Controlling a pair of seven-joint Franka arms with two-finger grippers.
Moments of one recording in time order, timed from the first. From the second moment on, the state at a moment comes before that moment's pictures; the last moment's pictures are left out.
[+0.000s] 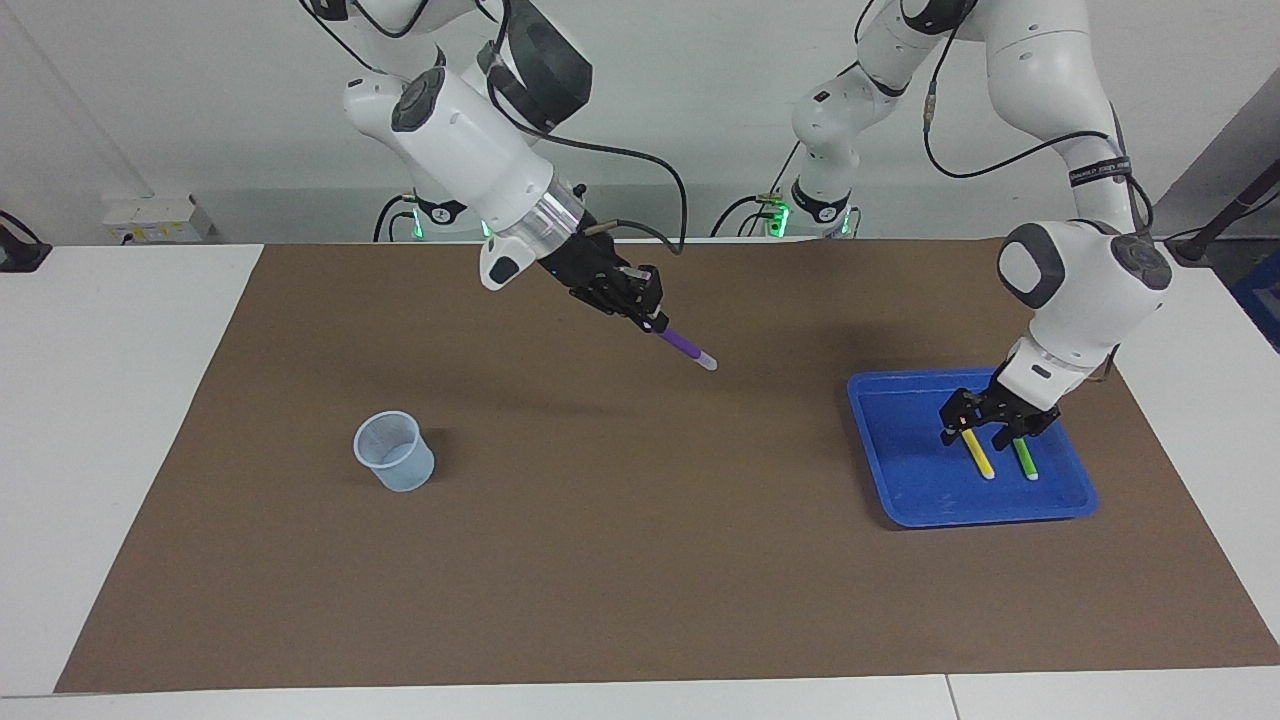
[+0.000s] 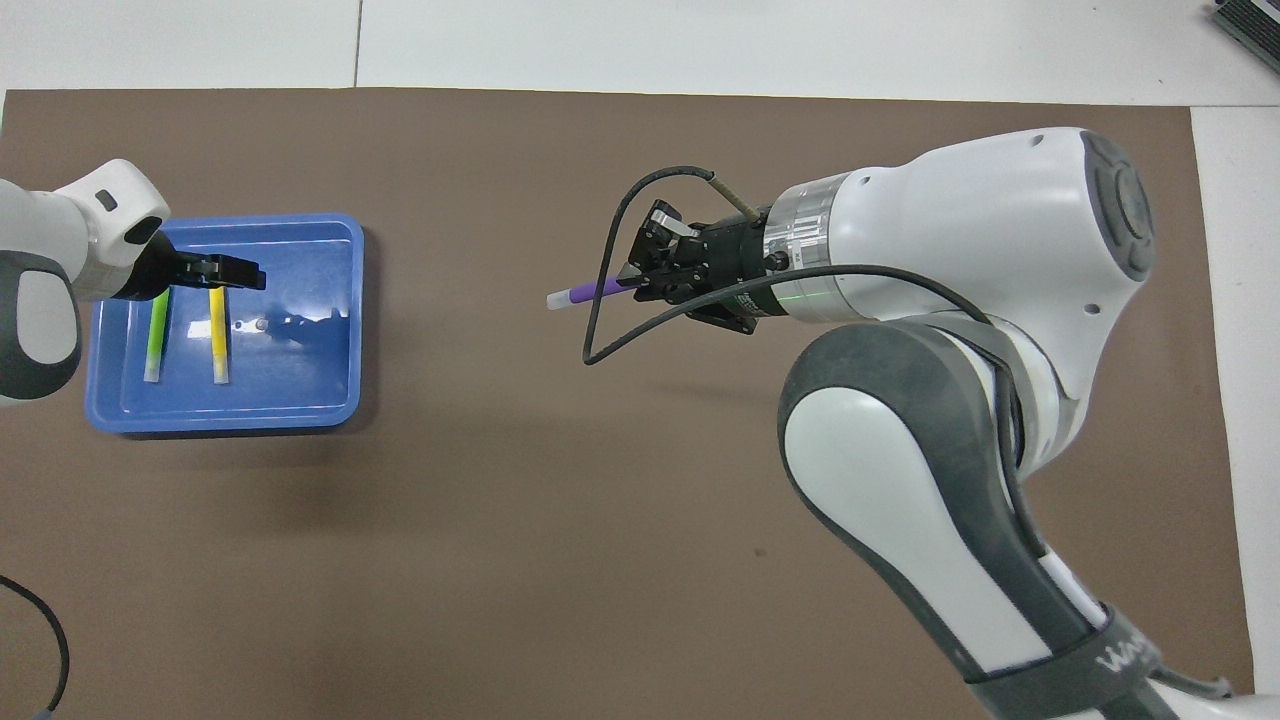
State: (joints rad) left arm 0.53 0.33 -0.51 -1.83 -0.08 2.23 0.20; right arm 0.18 0.21 0.29 -1.62 0.57 2.19 0.74
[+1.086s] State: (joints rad) left arm 0.52 0.31 -0.66 -1.74 -0.26 2.09 1.03; right arm 0.31 0.31 0.29 -1.64 0.57 2.42 0.74
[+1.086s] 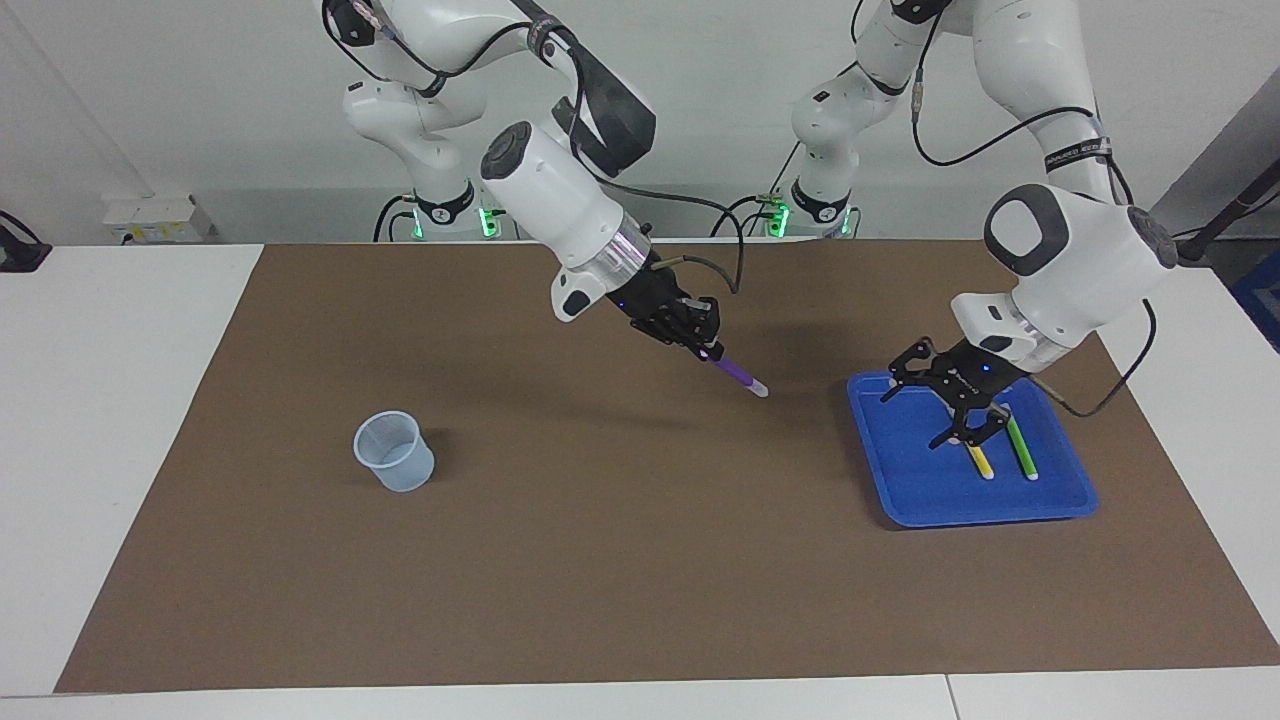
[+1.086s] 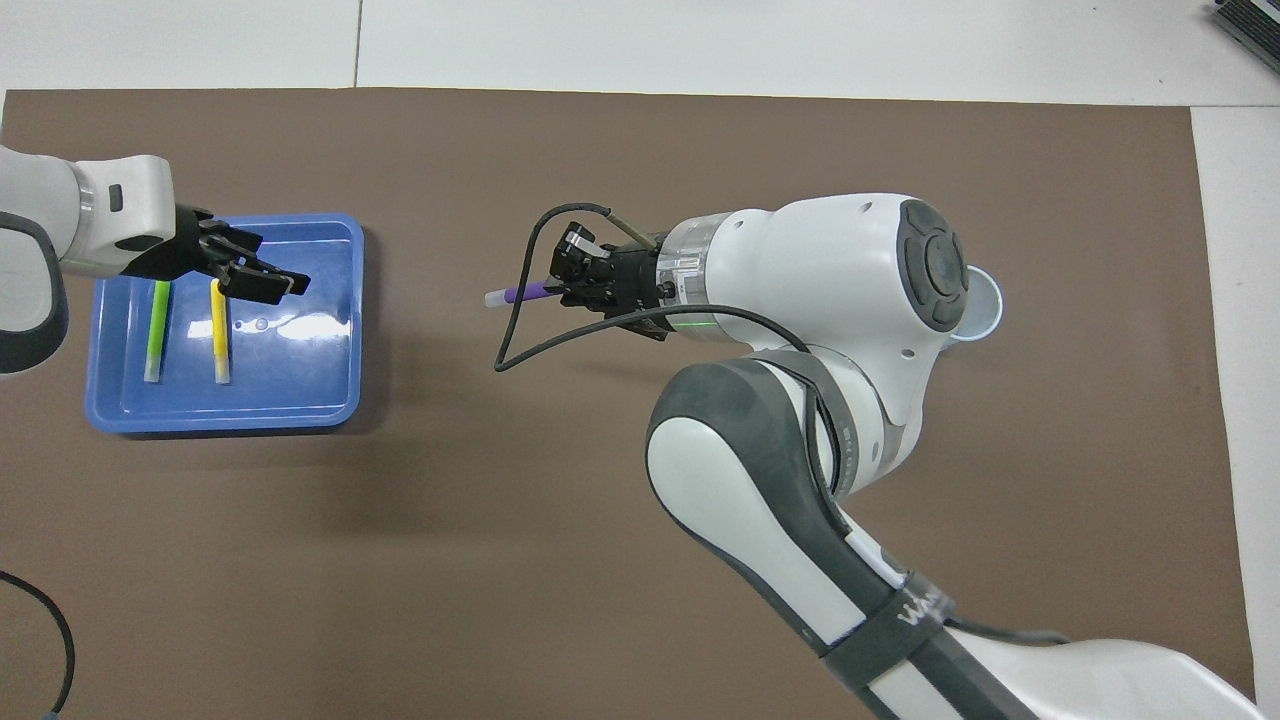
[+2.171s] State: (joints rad) left arm 0.51 0.30 -0.84 -1.83 -0.40 2.21 1.63; right arm 0.36 0.38 0.29 -1.65 0.57 2.56 0.76
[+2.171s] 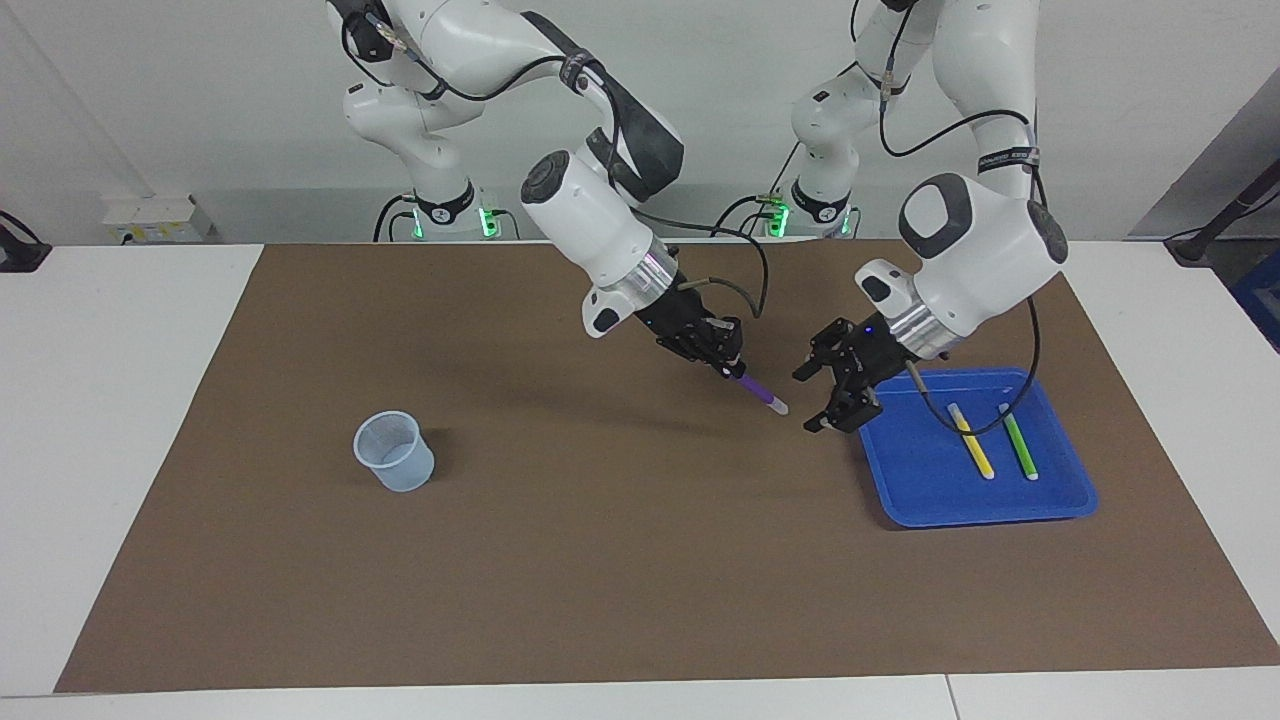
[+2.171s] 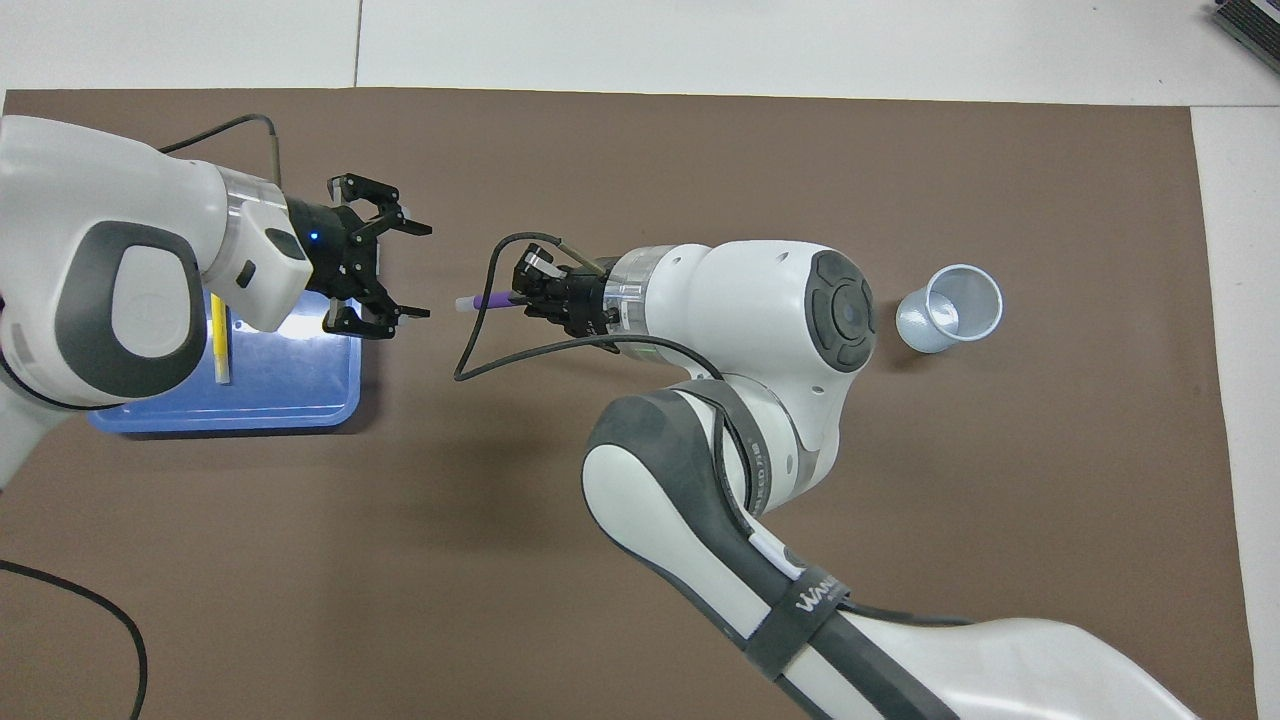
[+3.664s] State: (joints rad) left arm 0.51 0.27 -0.89 -1.89 -0.41 2.27 1.64; right arm 0.36 0.38 0.29 -1.66 0.57 2.56 0.76
